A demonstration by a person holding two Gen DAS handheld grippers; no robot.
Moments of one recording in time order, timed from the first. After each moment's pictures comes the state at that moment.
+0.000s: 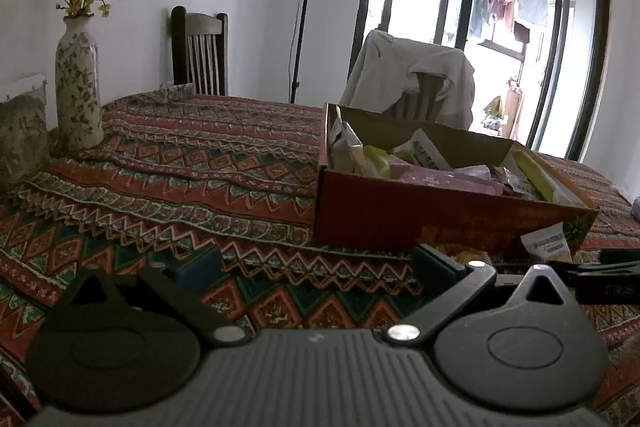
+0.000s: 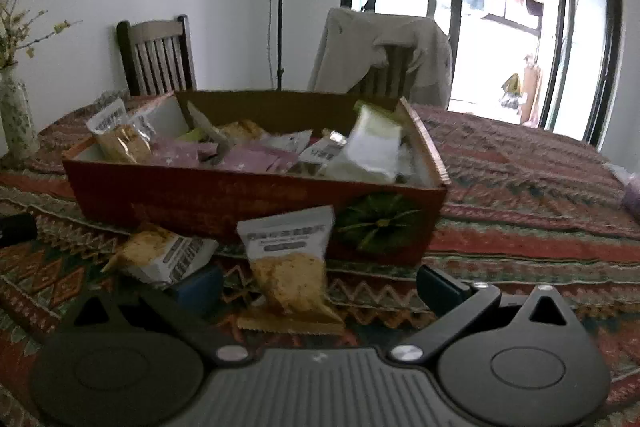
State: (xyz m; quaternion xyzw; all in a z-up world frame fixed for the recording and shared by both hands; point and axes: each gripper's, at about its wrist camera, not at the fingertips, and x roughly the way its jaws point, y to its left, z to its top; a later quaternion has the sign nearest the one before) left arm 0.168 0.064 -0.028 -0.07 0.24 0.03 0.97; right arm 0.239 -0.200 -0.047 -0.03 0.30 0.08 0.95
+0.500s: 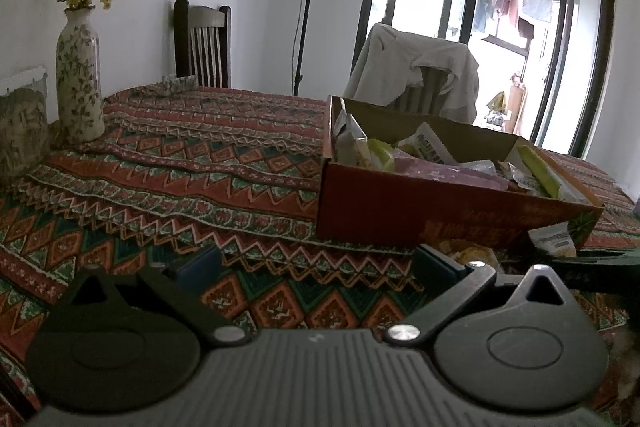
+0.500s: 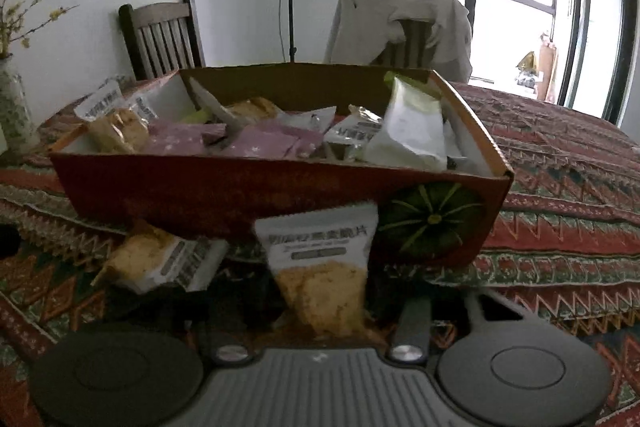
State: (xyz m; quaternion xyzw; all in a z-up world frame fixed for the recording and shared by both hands) left arm 0.172 0.066 -0.031 -0.07 0.25 0.03 0.97; right arm 0.263 -0.190 -0.061 -0.01 0.32 0.10 0.94
